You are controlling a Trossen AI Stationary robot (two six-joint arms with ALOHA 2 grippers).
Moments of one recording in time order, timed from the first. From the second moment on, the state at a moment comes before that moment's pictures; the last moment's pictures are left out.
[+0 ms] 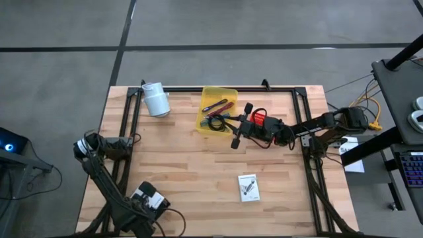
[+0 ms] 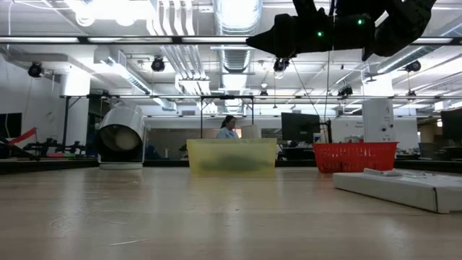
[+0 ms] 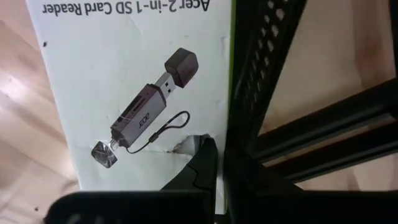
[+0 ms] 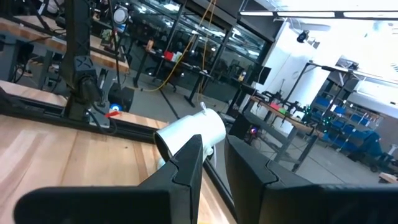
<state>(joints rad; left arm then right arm) -1.00 1.78 1.38 -1.40 0.12 -0.39 -0.03 1.51 0.62 0.99 0.32 -0.42</state>
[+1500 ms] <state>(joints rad) -1.00 1.78 1.38 -1.32 0.05 -0.52 -0.03 1.51 0.62 0.99 0.32 -0.44</state>
